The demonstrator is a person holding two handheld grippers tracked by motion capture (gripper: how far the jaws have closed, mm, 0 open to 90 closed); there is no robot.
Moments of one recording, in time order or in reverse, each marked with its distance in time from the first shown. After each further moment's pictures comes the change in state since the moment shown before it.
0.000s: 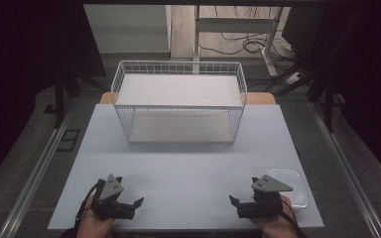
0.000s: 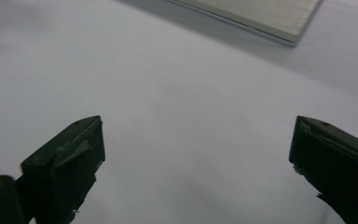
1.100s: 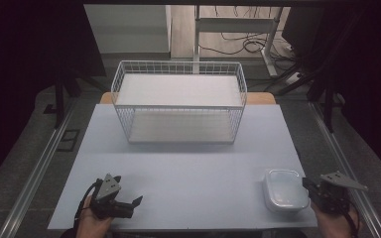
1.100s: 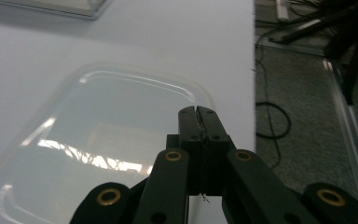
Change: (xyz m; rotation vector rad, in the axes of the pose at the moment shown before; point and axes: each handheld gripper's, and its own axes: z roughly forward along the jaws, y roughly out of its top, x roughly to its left) left arm 0.004 -0.001 -0.002 -0.029 -0.004 -0.023; right arm -0.115 -0.035 -0.083 0.036 -0.360 0.219
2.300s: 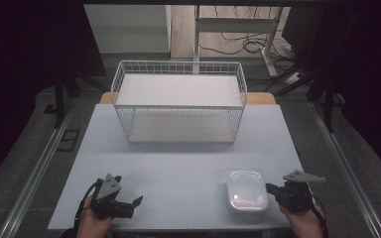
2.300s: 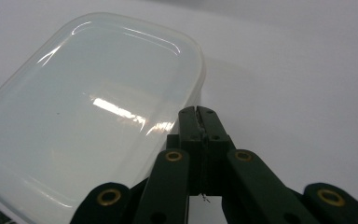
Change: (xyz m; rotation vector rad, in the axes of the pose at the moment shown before) left arm 0.000 0.000 0.001 0.004 -0.002 0.001; right arm 0.069 0.007 0.035 0.113 0.310 -0.064
